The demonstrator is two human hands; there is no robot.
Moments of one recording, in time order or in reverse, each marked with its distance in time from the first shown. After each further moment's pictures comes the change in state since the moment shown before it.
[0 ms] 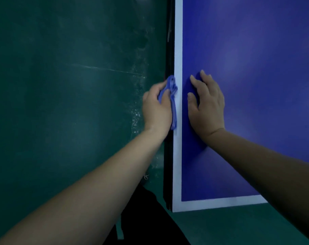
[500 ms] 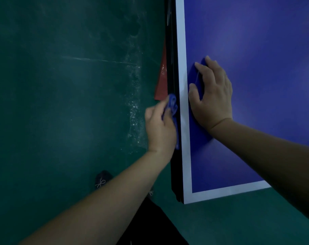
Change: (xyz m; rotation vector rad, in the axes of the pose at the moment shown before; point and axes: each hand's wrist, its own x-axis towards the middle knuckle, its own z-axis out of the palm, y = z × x) left_hand -0.048 -0.035 -0.016 0.029 -0.011 0.005; right_hand -0.004 -0.005 0.004 -0.088 0.031 0.000
